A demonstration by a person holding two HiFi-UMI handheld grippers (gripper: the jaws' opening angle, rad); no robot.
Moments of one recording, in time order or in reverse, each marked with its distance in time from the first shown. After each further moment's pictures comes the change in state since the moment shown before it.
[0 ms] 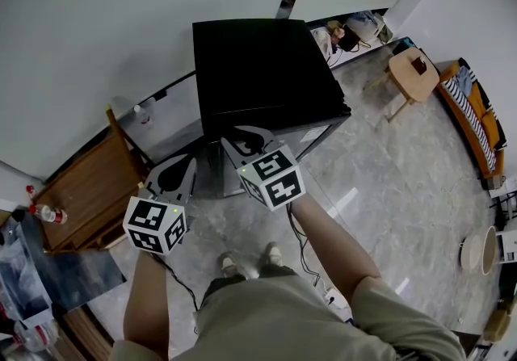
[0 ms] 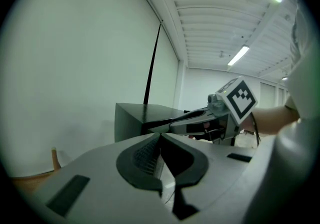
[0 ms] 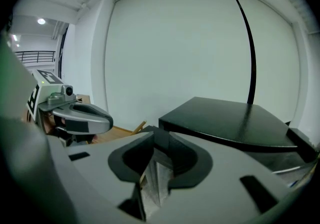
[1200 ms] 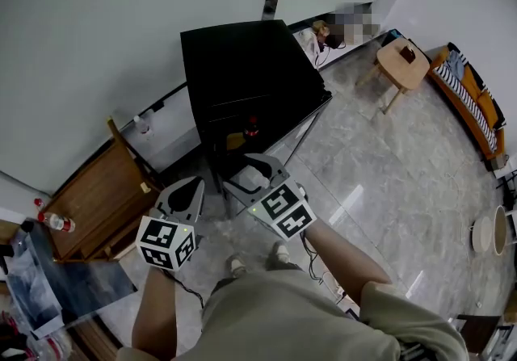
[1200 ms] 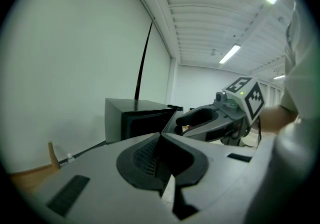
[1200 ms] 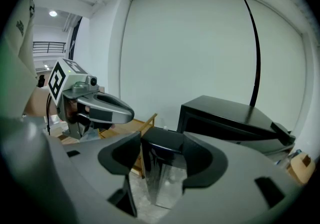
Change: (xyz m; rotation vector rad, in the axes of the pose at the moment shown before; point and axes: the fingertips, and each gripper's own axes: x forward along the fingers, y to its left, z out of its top) left arm -0.046 -0.069 -0.030 0.030 0.041 -0.079; right arm -0.091 0.069 -0.046 -0.101 0.028 0.050
